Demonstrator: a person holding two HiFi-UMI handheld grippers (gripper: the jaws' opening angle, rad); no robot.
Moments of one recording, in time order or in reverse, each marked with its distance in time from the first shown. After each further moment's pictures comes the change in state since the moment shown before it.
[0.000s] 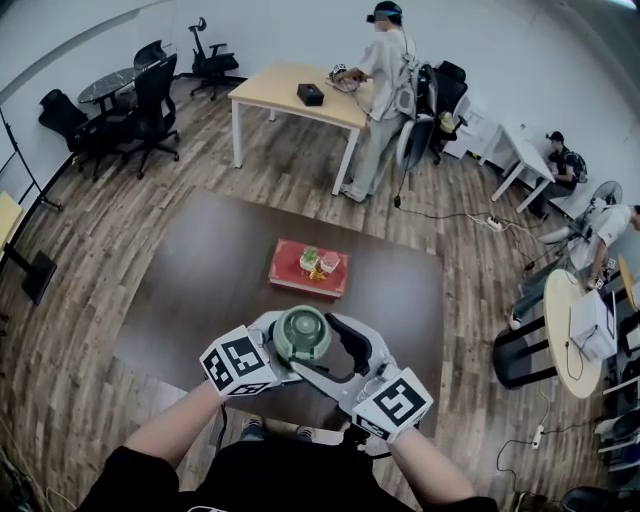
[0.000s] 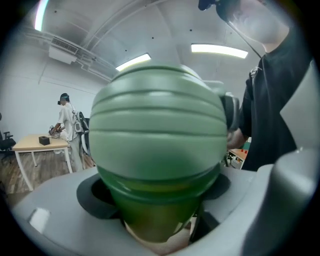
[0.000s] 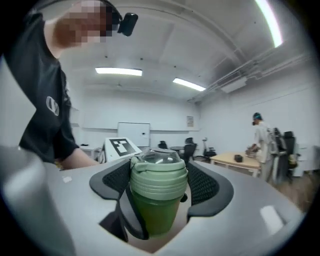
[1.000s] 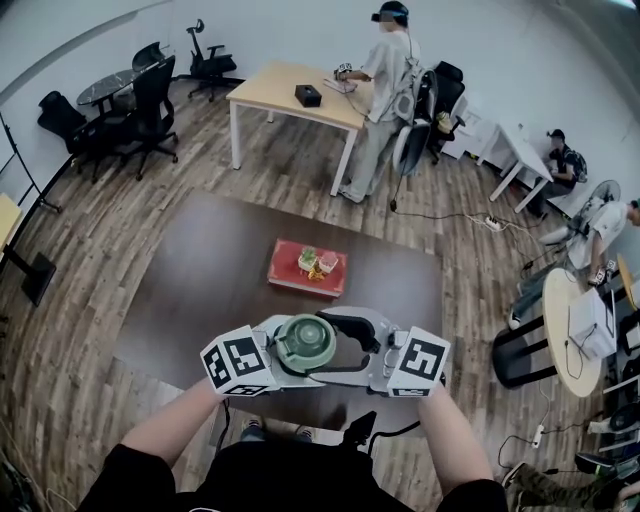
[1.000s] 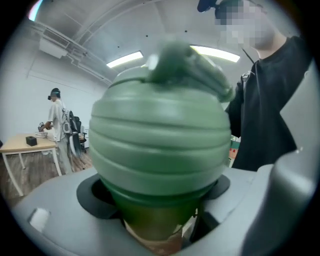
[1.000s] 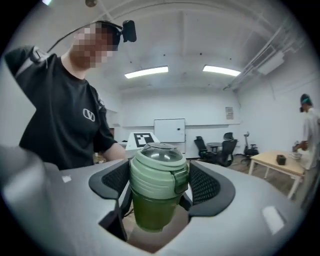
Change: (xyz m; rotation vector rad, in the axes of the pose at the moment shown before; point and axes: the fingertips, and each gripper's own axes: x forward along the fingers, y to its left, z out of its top) left arm 0.004 -0.027 0.006 0.018 0.007 -0.131; right arm -0.013 0.010 -0.005 -0.074 0.057 0.494
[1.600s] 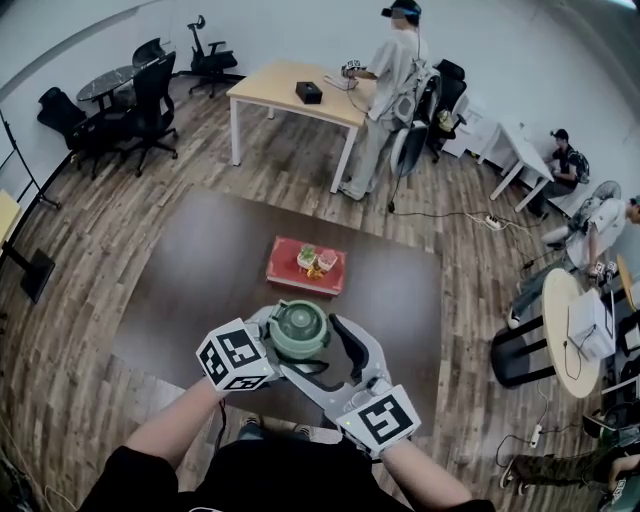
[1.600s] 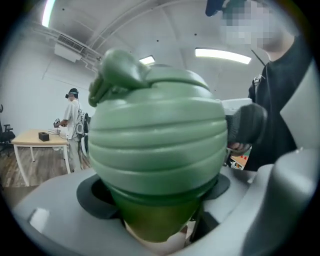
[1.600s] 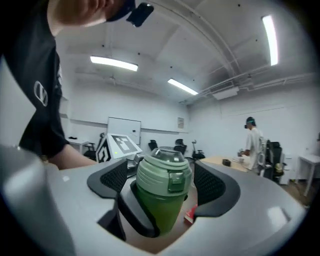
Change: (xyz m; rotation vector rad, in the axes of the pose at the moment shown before) left arm -0.006 0.027 0.002 -0.066 -0.043 0.117; right arm 0.009 -0.004 0.011 0.109 -0.078 -0.602
